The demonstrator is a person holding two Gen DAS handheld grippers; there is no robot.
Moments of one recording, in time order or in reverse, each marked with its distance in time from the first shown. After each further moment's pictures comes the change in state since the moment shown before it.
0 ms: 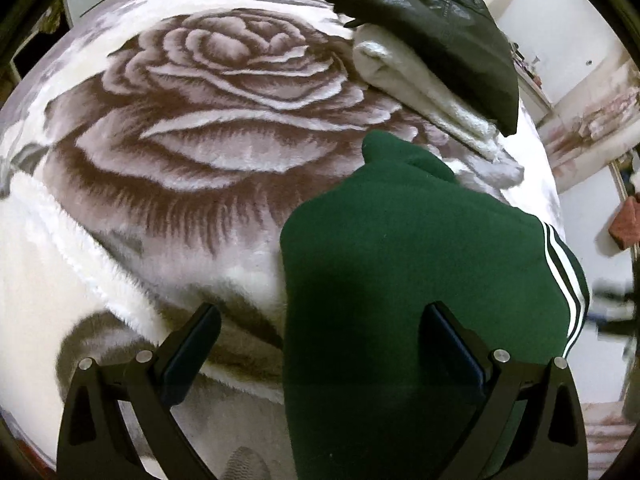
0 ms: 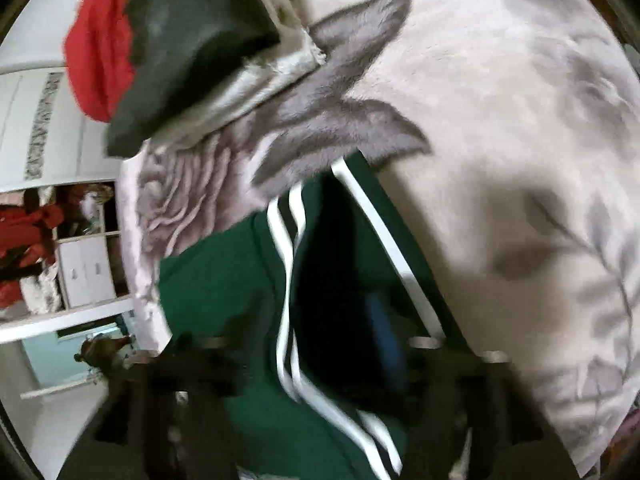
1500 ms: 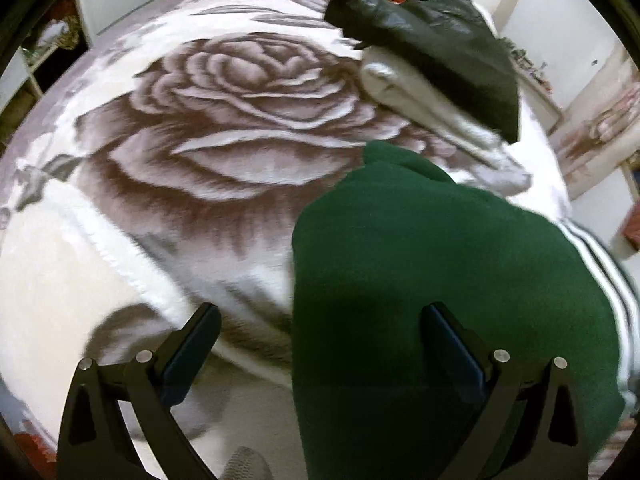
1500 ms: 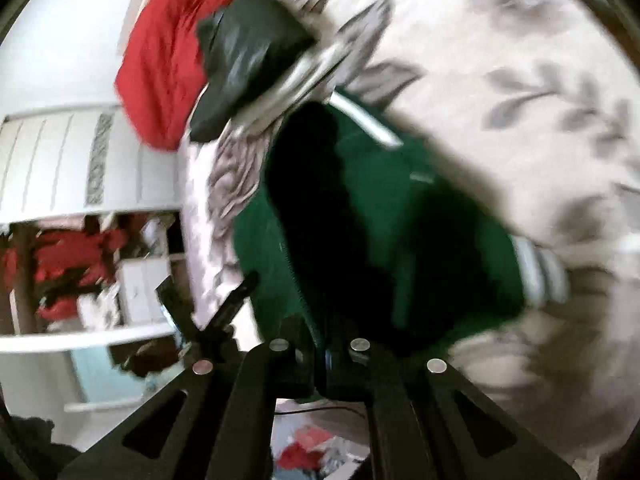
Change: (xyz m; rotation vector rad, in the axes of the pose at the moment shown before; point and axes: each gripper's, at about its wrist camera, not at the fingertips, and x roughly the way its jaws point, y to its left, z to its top) left arm -0.021 -0.011 -0.007 0.021 -0.069 0.065; right arm -0.056 0.004 -0.136 0.133 -0.162 0.184
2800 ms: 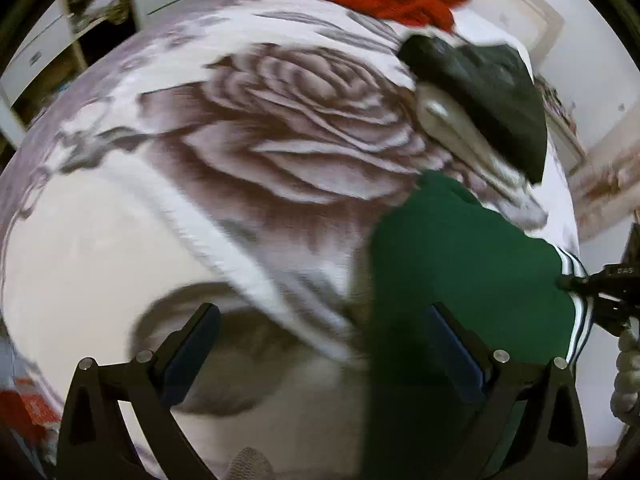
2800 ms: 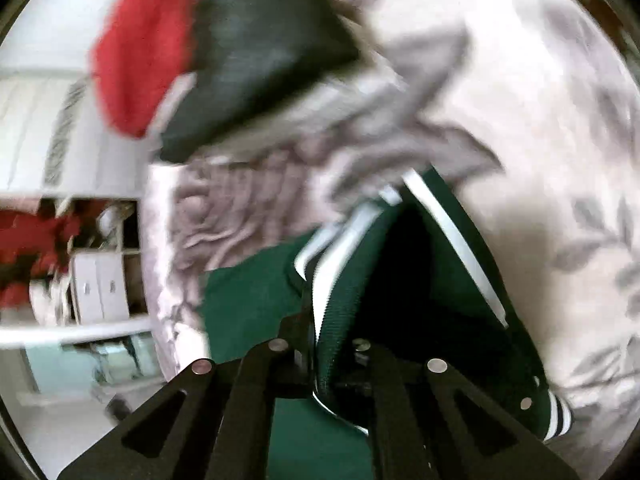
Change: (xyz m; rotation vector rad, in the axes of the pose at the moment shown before) left arm -0.037 0.051 -0.007 -0.129 -0.019 0.079; right arm 0.136 0.111 0.182 -0.105 0.080 -0.159
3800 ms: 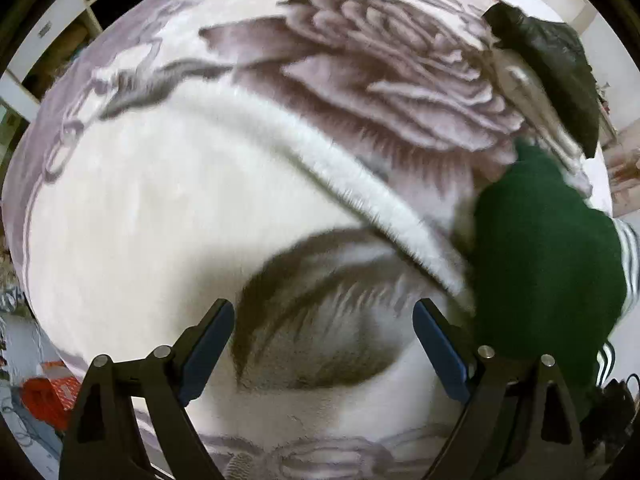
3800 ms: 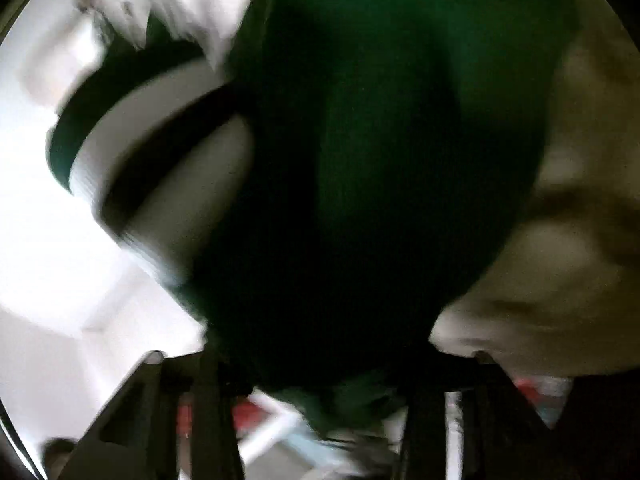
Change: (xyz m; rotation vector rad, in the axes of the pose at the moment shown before) left arm 0.000 0.108 -0.043 -0.035 0.169 0.090; right arm 0.083 -0.108 -0.244 0.838 0.125 0.554
